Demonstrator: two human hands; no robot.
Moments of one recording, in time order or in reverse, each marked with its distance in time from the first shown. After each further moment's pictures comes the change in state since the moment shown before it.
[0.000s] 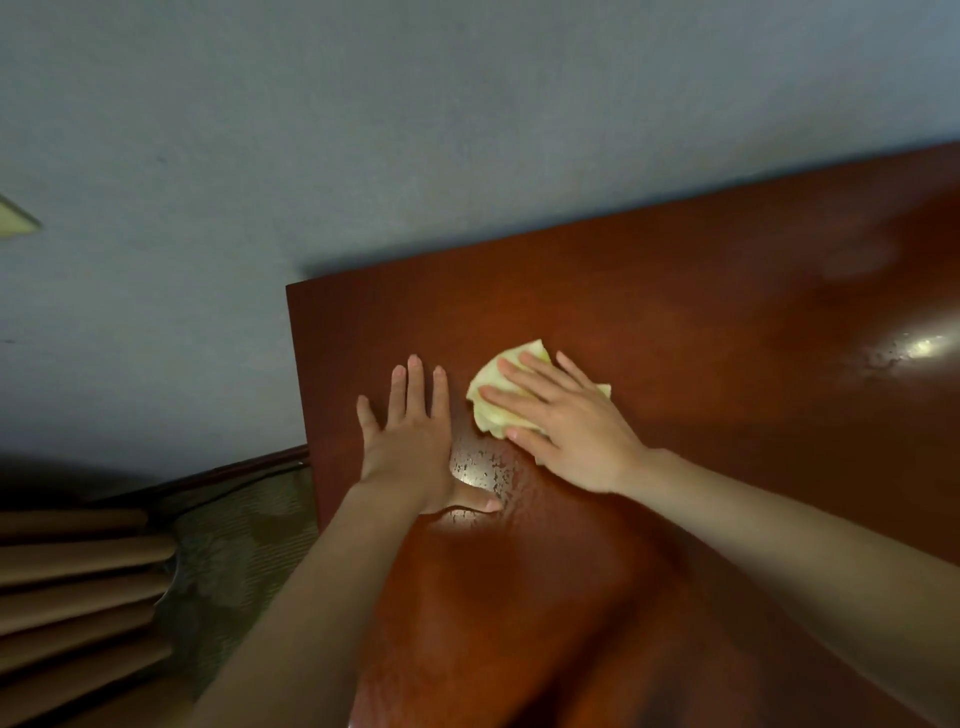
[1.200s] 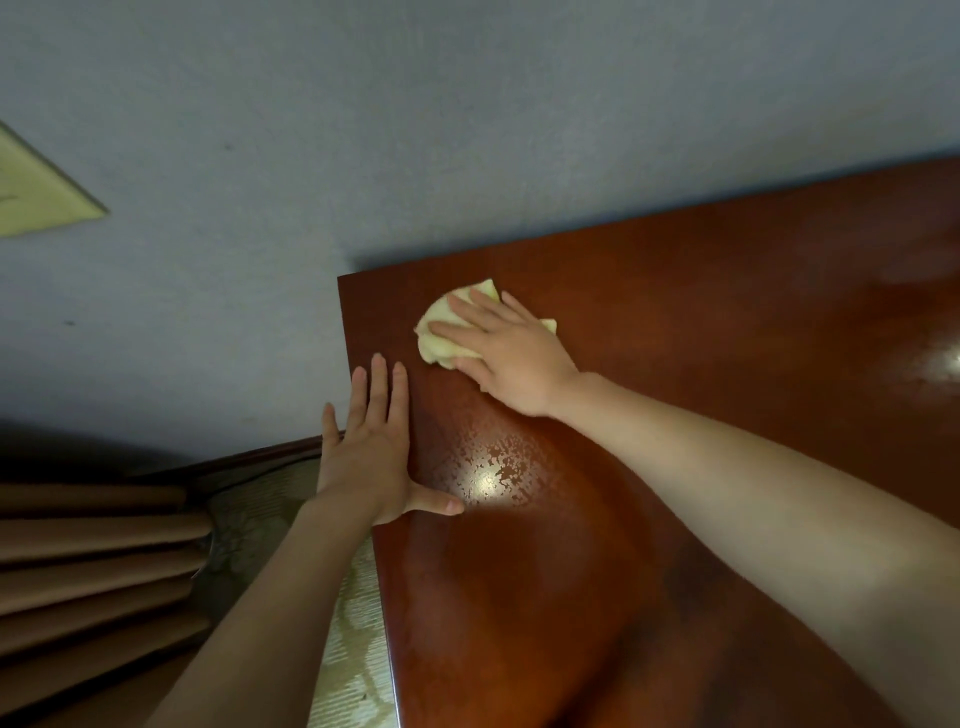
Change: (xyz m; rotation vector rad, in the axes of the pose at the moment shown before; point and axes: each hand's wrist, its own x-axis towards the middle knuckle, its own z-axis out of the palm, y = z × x) left_hand -0.008 -0.075 0.016 -0.094 0.079 -0.094; right_hand 0.116 -0.038 -0.004 0.008 0.043 -0.099
